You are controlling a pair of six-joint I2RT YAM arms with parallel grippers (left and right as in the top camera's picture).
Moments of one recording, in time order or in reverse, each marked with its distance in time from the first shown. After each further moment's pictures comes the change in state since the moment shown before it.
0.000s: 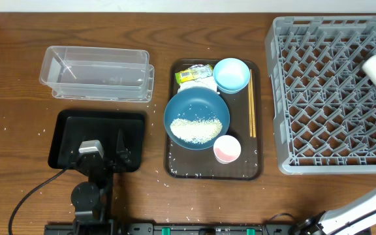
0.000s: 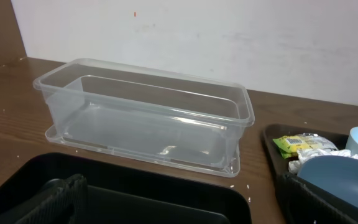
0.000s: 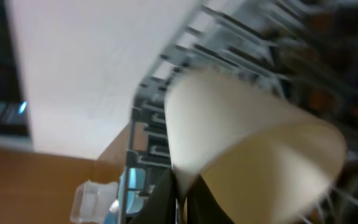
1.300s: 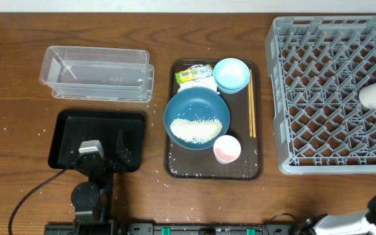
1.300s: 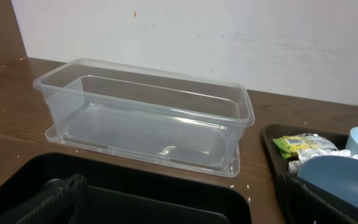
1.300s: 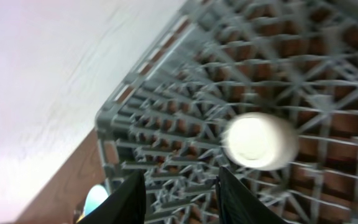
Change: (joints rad) left arm 0.000 0.000 0.000 0.000 0.000 0.000; right arm -0.016 -0.435 0.000 -0.270 0.431 0.069
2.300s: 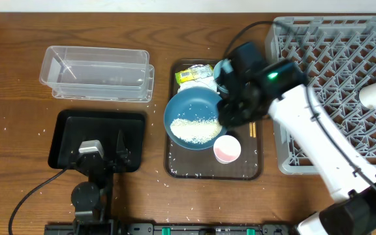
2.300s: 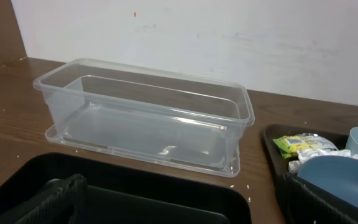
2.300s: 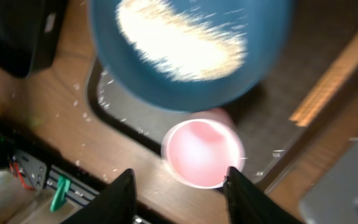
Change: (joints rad) left arm 0.000 0.000 0.000 0.000 0.000 0.000; right arm 1.457 -0.034 -0.009 -0.491 0.558 0.004
